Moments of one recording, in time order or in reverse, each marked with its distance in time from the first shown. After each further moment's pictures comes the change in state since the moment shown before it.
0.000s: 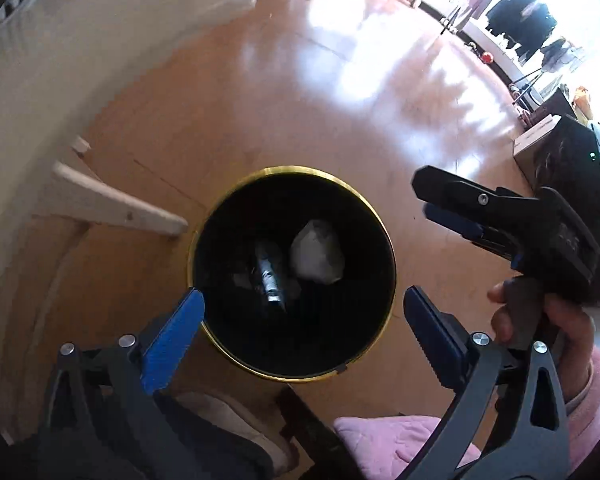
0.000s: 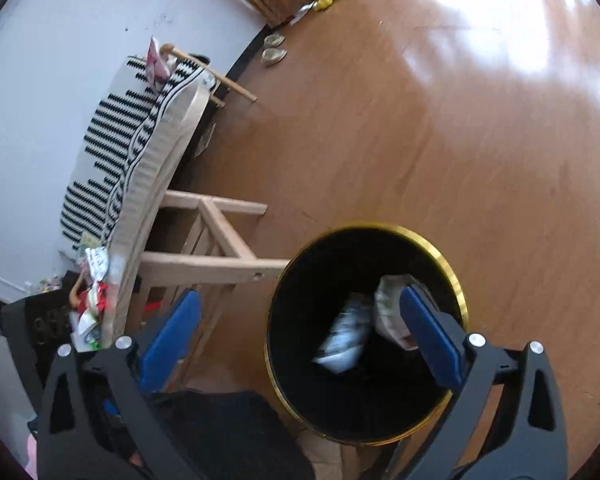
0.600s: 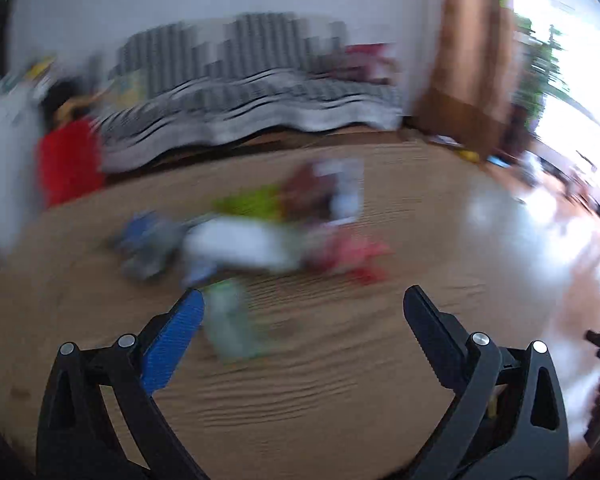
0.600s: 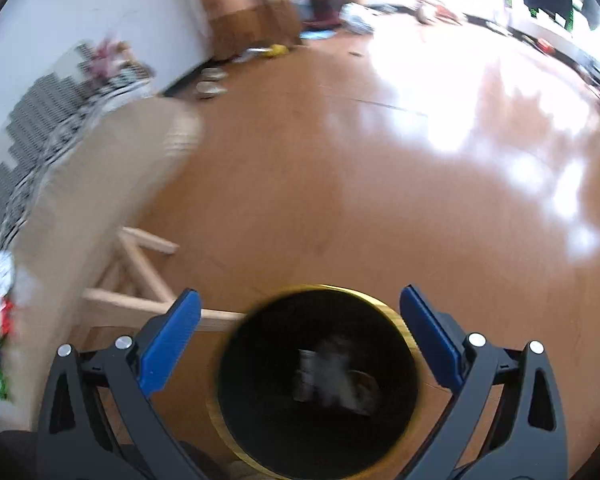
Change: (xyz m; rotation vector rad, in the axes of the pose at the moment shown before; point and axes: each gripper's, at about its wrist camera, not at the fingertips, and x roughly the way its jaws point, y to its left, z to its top) left arm -0.296 0.278 -0.165 -0.539 -0.576 0.641; right arm 0.032 0.116 -0.003 -0.185 -0.182 -0.407
